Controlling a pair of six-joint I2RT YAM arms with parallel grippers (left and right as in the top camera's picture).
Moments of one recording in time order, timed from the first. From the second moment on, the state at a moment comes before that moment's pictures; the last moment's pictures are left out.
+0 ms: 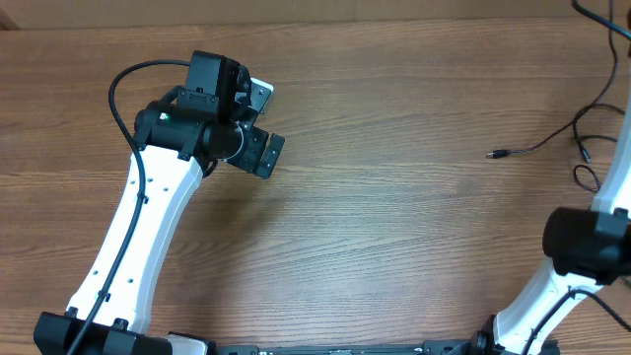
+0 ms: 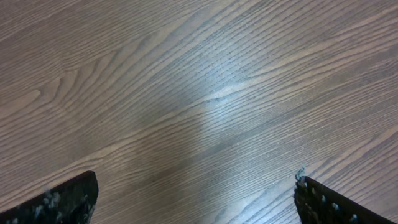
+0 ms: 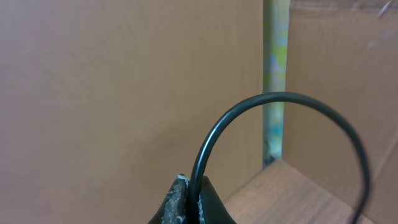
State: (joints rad) left arm -0.25 1.55 1.51 -1.09 0.08 0.17; right arm -0.28 2.07 2.44 -0.60 0.27 0.29
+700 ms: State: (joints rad) left arm -0.25 1.55 1.51 -1.09 0.08 0.17; right arm -0.39 2.19 2.44 -0.15 0.26 0.28
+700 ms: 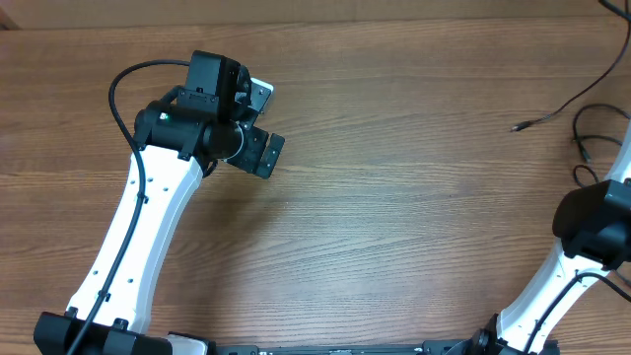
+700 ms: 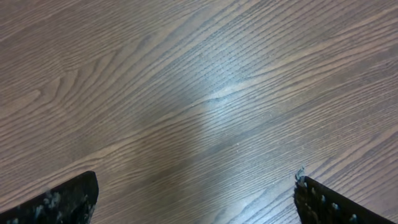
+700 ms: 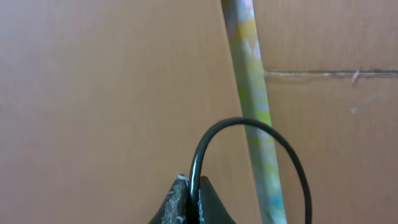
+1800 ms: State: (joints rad) left arm -0.25 1.55 1.51 -1.09 0.08 0.17; right arm -0.39 2.46 2.43 -0.70 0.03 0.28
